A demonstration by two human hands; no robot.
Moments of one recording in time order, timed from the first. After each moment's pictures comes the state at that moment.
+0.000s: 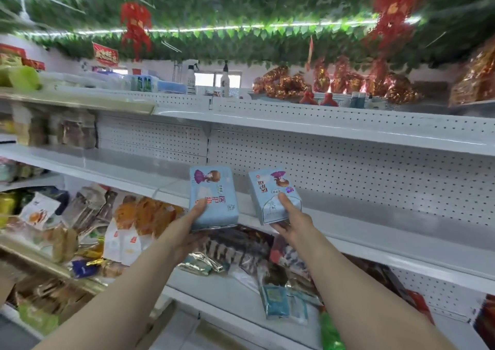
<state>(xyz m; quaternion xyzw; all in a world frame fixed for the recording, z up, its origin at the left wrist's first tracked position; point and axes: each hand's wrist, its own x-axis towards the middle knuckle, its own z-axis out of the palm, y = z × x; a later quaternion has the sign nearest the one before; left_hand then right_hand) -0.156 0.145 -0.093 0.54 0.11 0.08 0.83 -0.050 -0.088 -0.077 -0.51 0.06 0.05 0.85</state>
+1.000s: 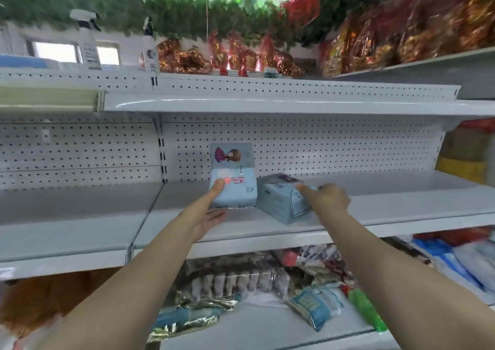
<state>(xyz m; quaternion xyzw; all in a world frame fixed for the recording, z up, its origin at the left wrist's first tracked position) 0.127 0.295 -0.083 0.58 -0.05 -0.16 0.80 0.076 0.020 -0.069 -0.83 0.37 -0.23 0.35</state>
